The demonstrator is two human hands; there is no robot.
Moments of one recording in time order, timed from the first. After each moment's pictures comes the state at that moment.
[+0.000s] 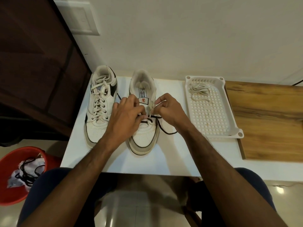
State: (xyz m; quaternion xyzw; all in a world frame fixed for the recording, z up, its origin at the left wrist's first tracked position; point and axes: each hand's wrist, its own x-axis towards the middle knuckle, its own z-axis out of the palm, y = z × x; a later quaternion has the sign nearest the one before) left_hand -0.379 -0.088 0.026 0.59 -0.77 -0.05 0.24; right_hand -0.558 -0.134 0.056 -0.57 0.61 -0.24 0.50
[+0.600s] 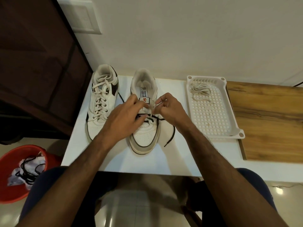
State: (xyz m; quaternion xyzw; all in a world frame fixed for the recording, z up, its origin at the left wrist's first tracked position) left_hand -0.371 -0.087 0.042 0.56 -0.79 -0.10 0.22; right_hand -0.556 -0.135 0.055 -0.57 0.61 -0.24 0.50
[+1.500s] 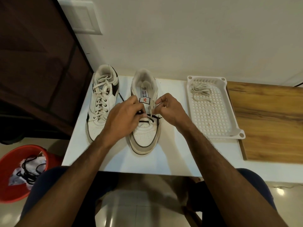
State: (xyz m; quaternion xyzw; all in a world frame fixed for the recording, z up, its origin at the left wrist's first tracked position) left_hand -0.370 -0.091 0.036 0.58 -0.77 -0.11 0.25; right_hand -0.556 -0.135 0.053 -0.58 0.60 -0.23 0.50
